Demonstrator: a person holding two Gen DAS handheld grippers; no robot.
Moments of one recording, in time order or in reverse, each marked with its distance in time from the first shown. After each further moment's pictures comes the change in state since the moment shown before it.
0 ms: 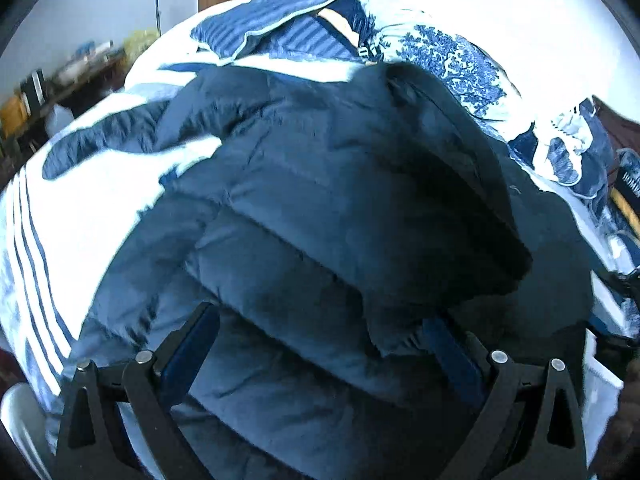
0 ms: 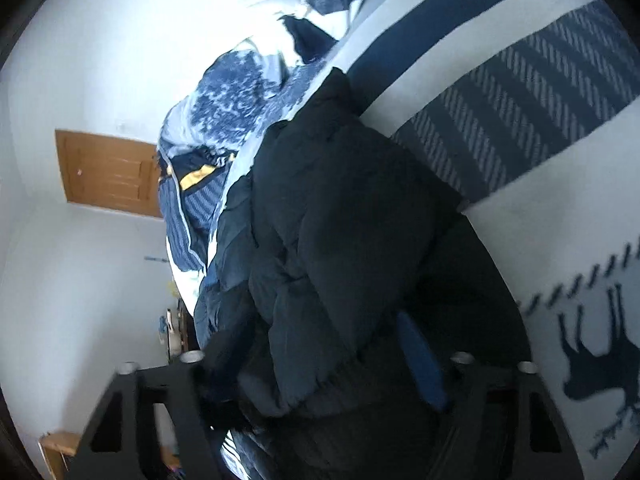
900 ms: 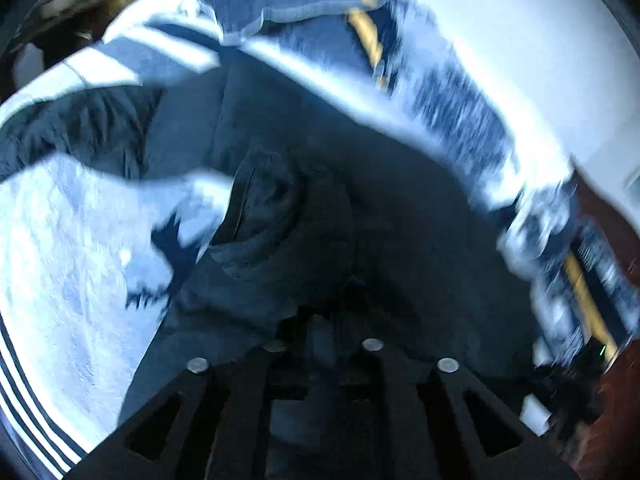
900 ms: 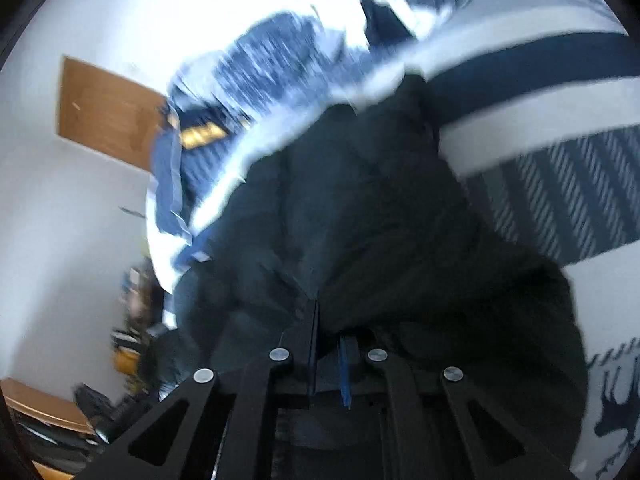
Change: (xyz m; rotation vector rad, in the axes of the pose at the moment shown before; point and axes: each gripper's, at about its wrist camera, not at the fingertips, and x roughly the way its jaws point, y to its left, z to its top) left arm 0.046 0.098 0.094 -0.135 0.114 -0.233; right arm 0.063 0.077 0.002 -0.236 0.074 -0.156
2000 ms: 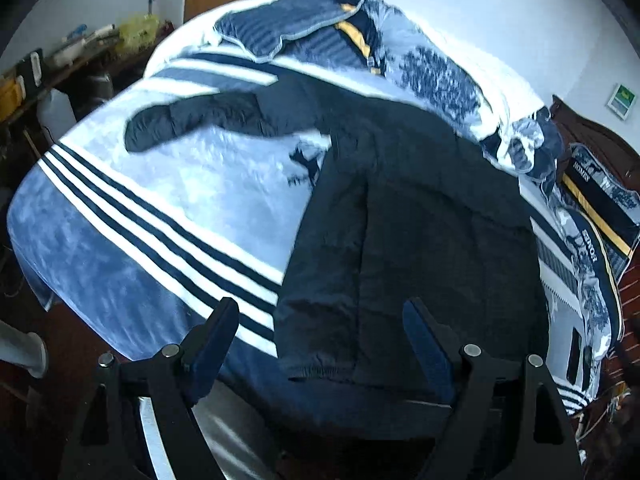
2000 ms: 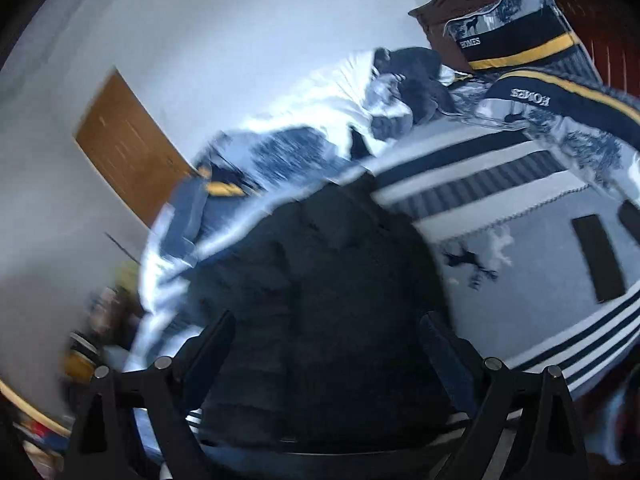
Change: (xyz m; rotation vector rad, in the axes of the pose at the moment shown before) left arm -0.203 0.060 -0.141 0.182 -0.012 0.095; right arm -0.256 0.069 -0.274 -0.131 -0.457 -0.238
